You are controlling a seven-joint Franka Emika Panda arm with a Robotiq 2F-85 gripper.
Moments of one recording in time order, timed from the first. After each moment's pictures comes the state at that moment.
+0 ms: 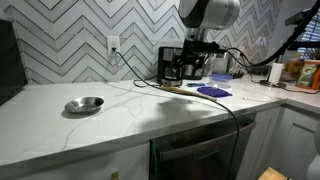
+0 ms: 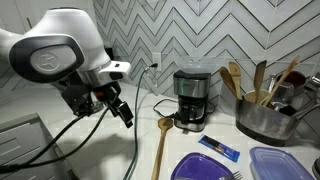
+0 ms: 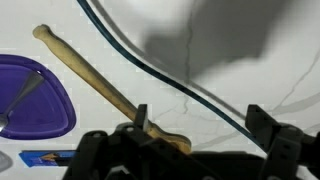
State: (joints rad) arm -0.12 -0.35 -0.07 -2.46 -0.03 2.41 0.04
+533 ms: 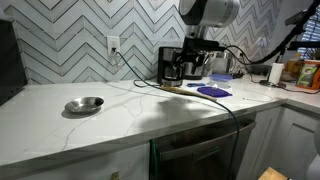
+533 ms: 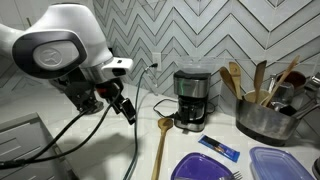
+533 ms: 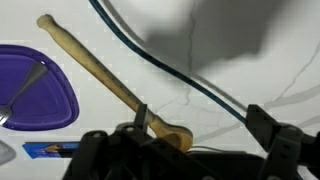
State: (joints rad) arm -0.12 -0.34 -0.08 -2.43 -0.03 2.40 0.03
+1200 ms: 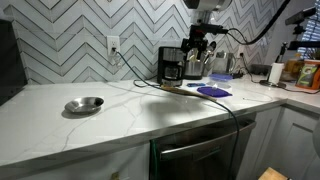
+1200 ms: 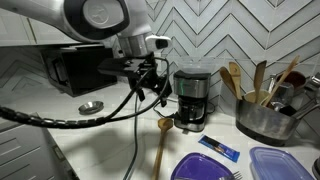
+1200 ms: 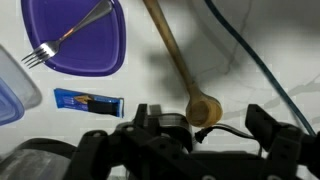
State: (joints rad) arm -0.13 -0.12 -0.20 -2.02 -0.02 2.13 -0.29
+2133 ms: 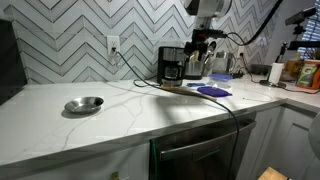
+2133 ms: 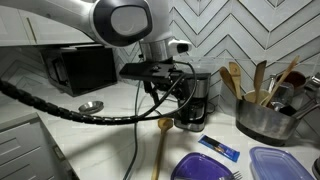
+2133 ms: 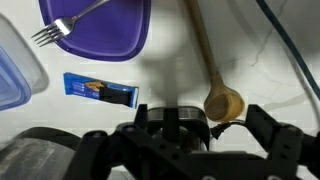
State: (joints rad) arm -0.17 0.00 -0.22 -1.91 0.04 2.15 -0.43
